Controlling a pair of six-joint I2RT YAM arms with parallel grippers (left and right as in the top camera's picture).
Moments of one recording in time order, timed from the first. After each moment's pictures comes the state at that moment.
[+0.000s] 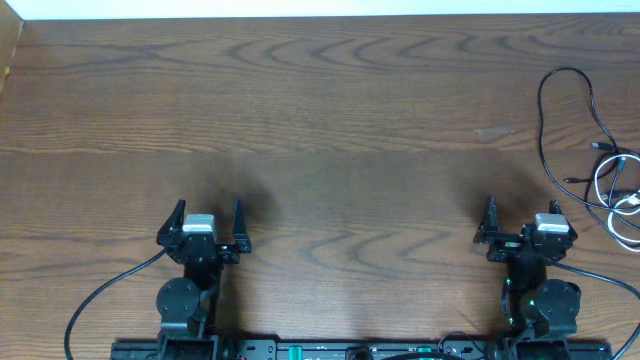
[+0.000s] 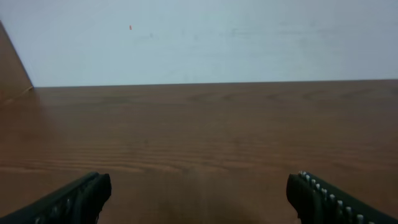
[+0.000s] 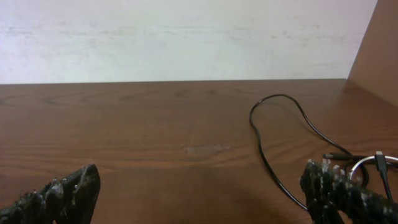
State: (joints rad) left arm -0.04 0.01 0.01 -0.08 -0.03 0.02; right arm 0.05 0.01 0.01 -0.06 0.13 0.02
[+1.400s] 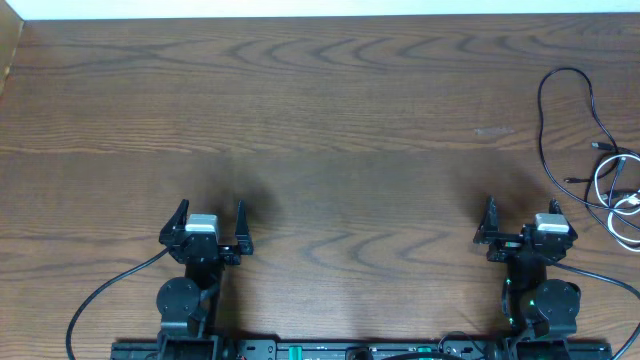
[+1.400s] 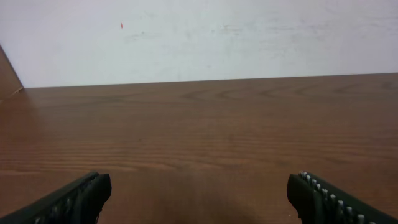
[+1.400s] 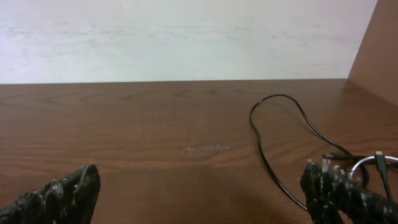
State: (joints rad) left arm -0.04 0.01 0.01 -0.11 0.00 0.03; right arm 0.05 0.01 0.01 -0.06 0.13 0.02
